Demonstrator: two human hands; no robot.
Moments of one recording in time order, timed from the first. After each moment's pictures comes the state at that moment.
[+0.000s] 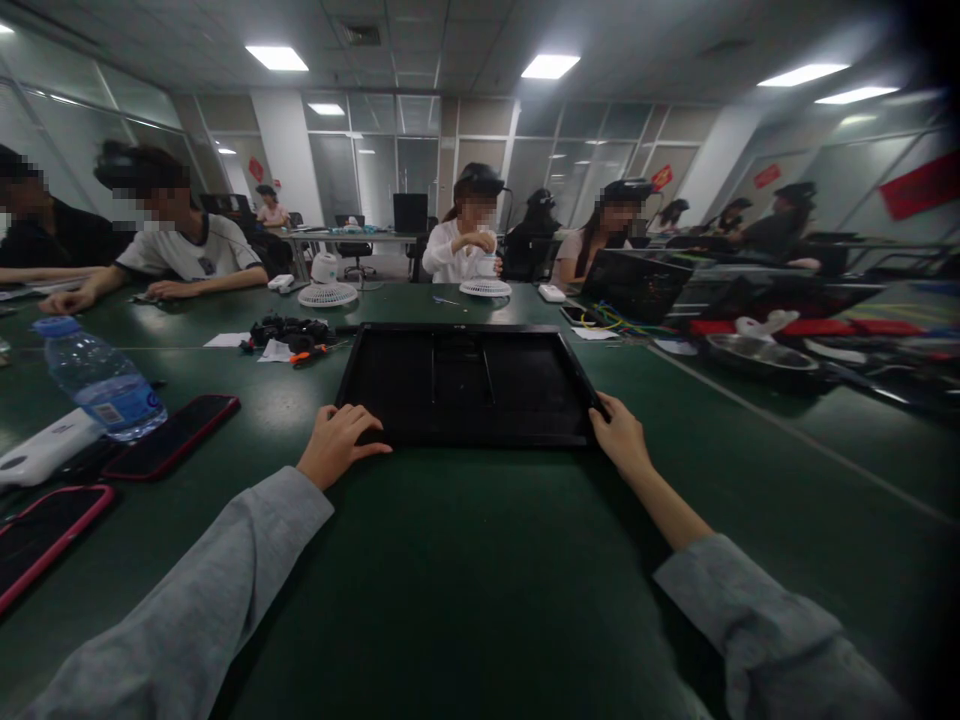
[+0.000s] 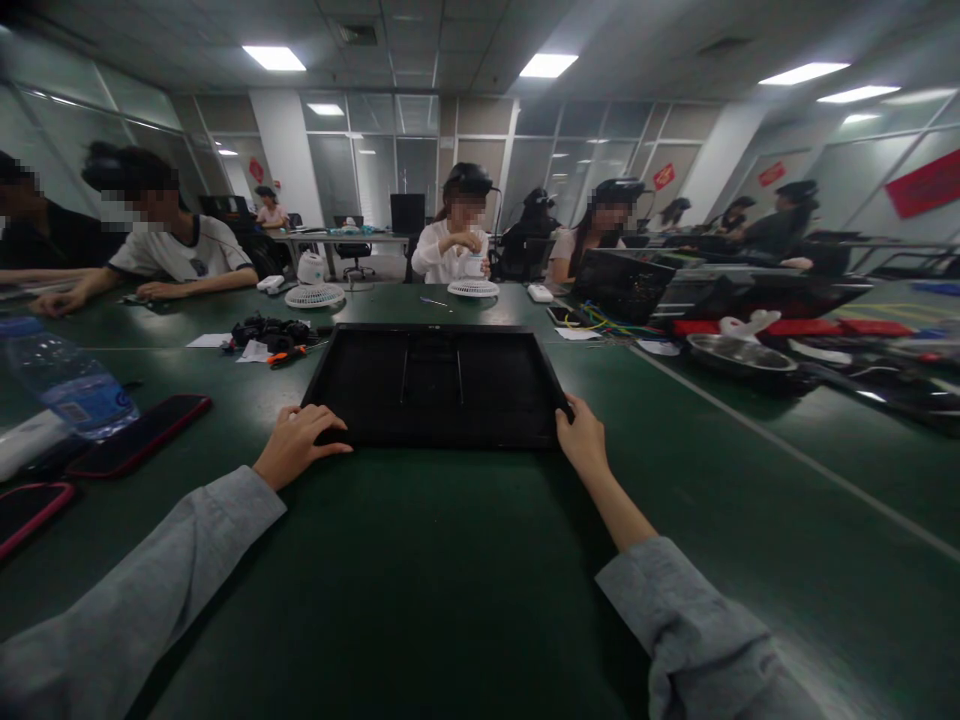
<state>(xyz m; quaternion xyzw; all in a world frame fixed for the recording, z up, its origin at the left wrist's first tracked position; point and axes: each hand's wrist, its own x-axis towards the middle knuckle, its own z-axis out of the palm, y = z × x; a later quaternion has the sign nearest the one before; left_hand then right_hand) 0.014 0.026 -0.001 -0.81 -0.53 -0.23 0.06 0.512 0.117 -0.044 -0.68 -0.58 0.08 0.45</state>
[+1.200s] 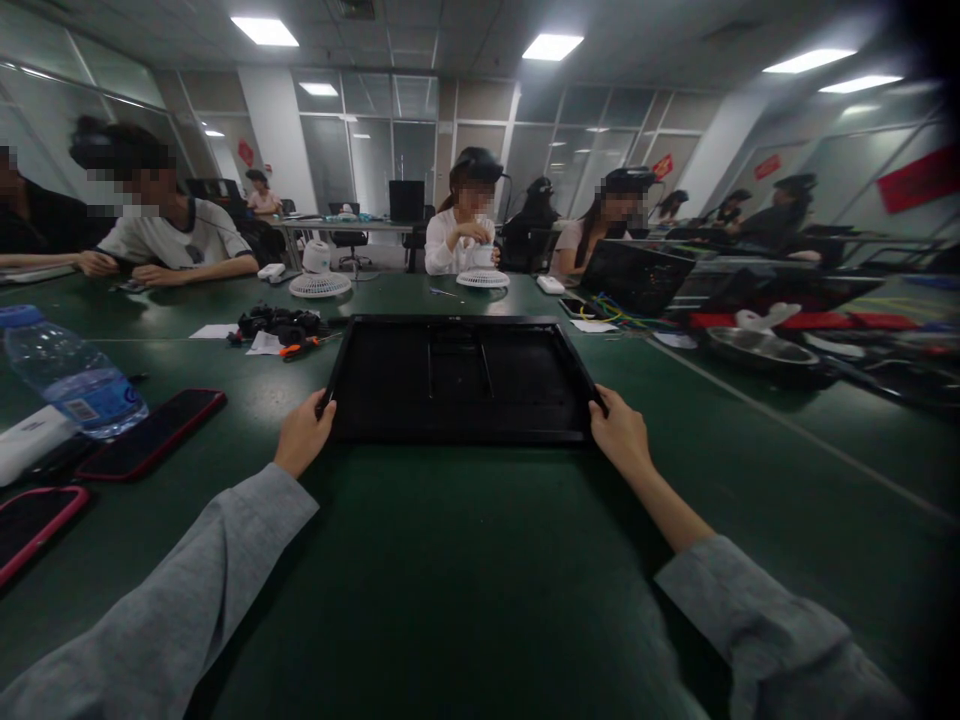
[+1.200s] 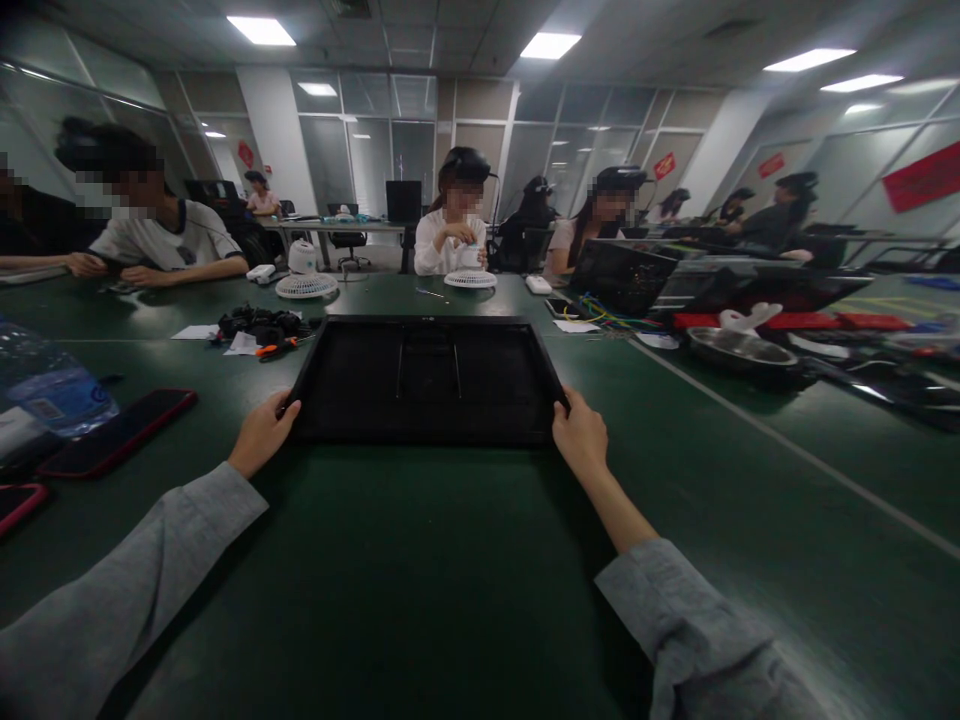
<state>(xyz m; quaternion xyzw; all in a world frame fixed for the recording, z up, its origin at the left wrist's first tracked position) -0.018 0.053 -0.021 -0.62 -0.71 -0.34 -0.04 0.495 0.100 -0.022 -0.73 -0.59 0.01 0.36</state>
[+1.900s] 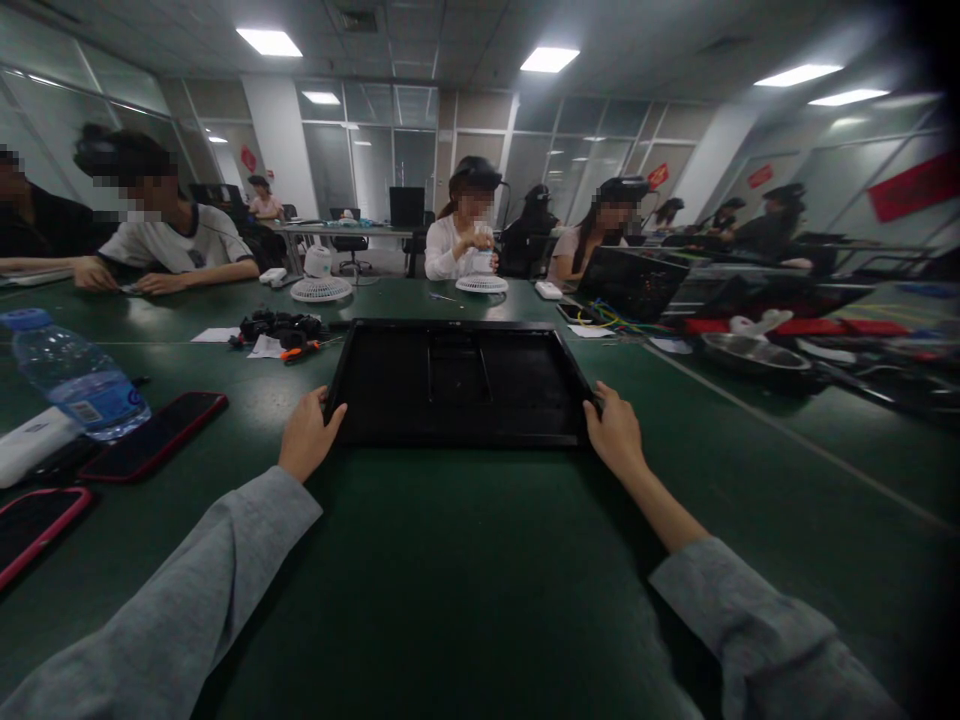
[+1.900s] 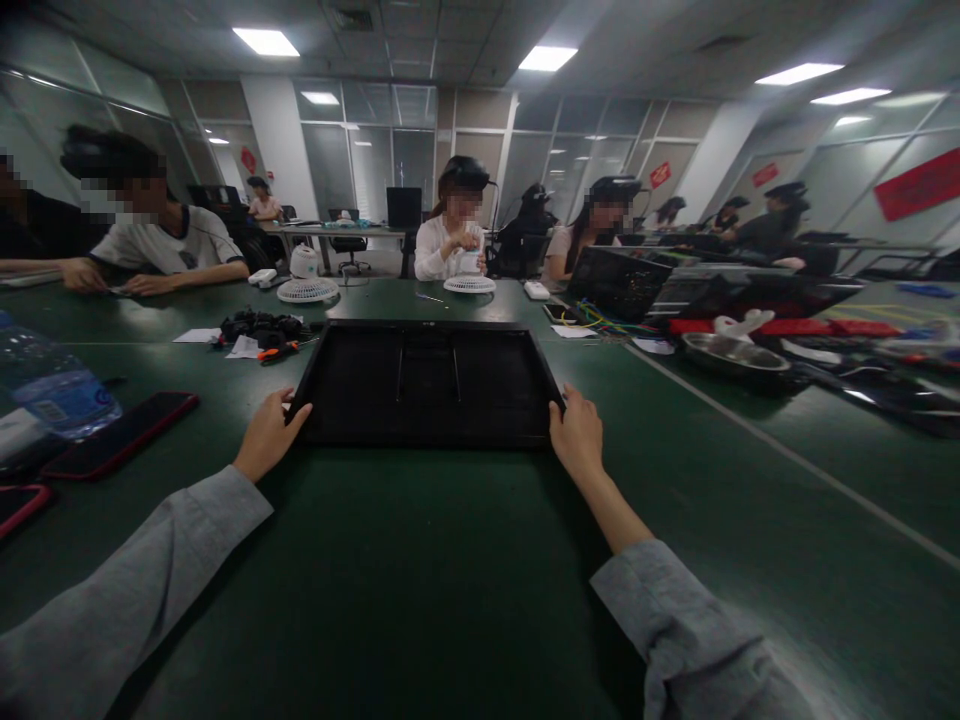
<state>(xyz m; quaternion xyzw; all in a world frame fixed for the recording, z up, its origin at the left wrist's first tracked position) -0.006 0.047 -0.018 -0.62 -0.71 -0.33 0.02 0.501 0.108 -0.029 -0.67 -0.64 -0.08 0.35</state>
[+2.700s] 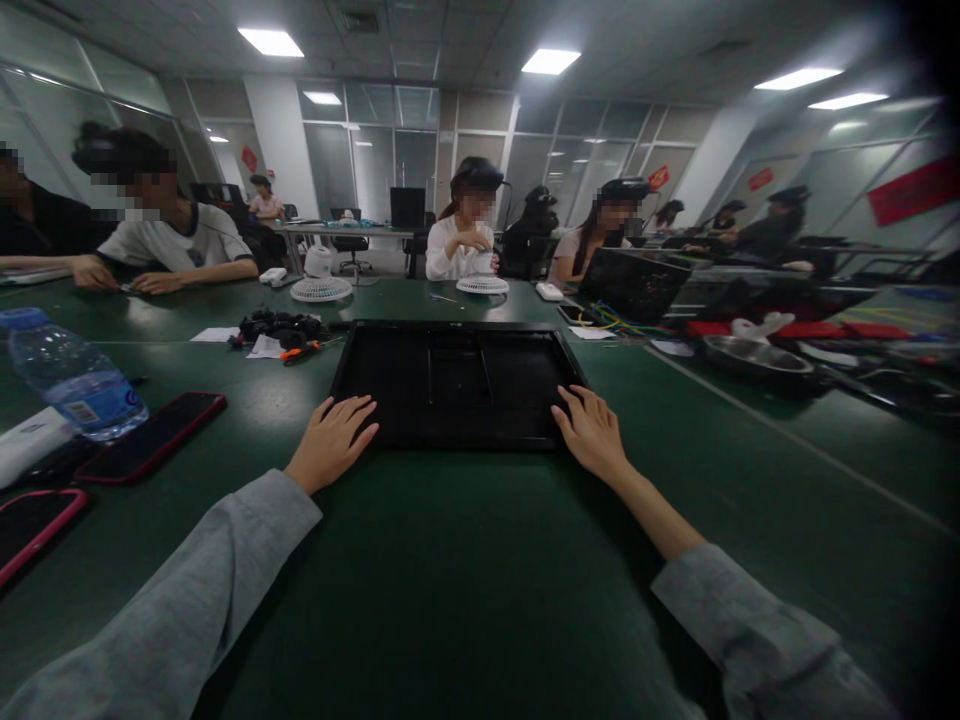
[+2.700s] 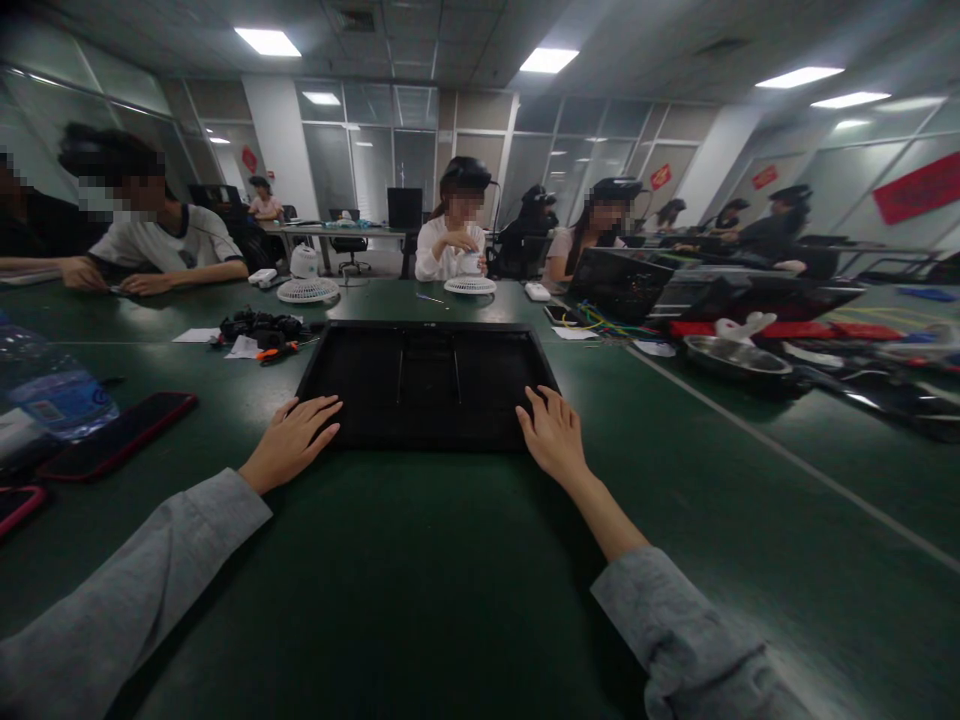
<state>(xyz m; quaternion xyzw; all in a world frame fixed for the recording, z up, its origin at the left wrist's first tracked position) 0.018 0.033 -0.010 -0.81 -0.55 -0.18 0.12 0.466 0.095 -0.025 -0.62 -0.73 -0.13 0.25</state>
